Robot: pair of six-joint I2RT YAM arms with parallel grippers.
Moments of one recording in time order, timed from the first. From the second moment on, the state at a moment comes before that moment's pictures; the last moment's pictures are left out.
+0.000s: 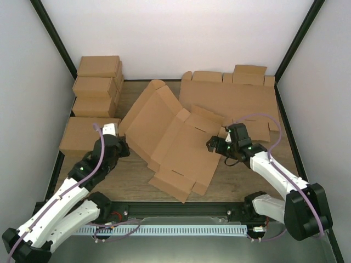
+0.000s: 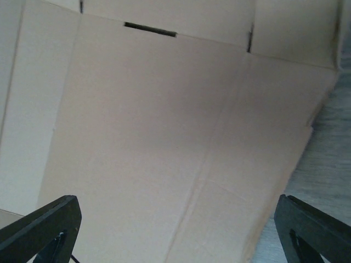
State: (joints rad) left arm -0.58 0.68 0.65 -0.54 -0.37 -0.56; right arm 0.34 1.12 0.61 -0.38 -0.20 0.58
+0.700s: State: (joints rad) left arm -0.58 0.74 0.68 -0.52 -0.32 -0.49; right arm 0.34 1.14 0.46 -0.38 -0.23 0.72
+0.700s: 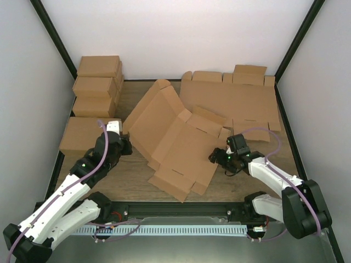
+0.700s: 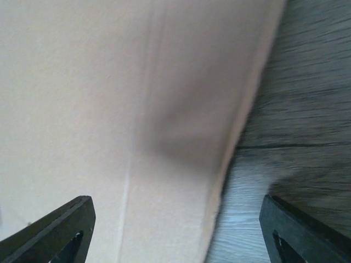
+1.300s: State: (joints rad) left arm -0.58 0.75 0.68 -0.51 -0.30 -0.50; right arm 0.34 1.14 0.44 -0.30 -0.42 0.70
